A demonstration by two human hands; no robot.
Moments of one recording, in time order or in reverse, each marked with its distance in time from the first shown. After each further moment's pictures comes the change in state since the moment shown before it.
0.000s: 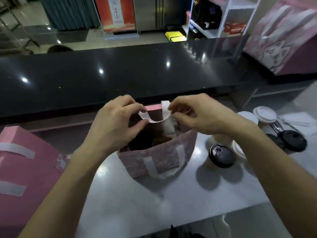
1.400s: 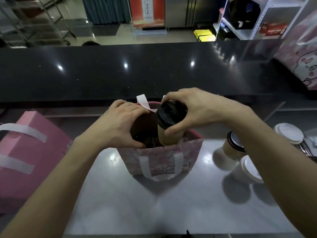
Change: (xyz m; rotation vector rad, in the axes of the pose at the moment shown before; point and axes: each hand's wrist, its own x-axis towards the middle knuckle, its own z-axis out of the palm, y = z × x) left_hand 0.011 -0.017 0.009 0.195 -0.420 -0.080; right_hand 0.059 0.006 -0.025 -0.080 -0.314 -0.161
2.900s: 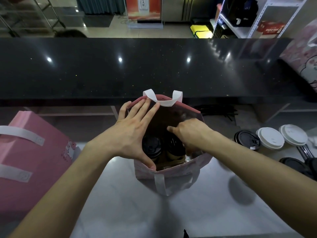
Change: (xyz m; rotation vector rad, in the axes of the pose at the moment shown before) left_hand 0.003 -0.009 0.026 -0.106 -0.108 0.039; right_hand 0.051 0.030 0.111 -0.729 -0.152 0.051
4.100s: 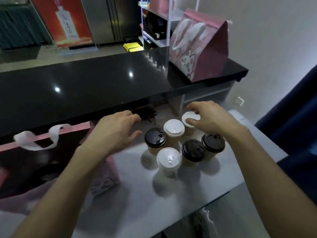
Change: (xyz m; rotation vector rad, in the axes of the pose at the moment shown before) left_hand 0.143 0.253 -0.015 0.113 0.187 0.156; right_hand -0.286 0.209 0.080 0.592 0.254 0.793
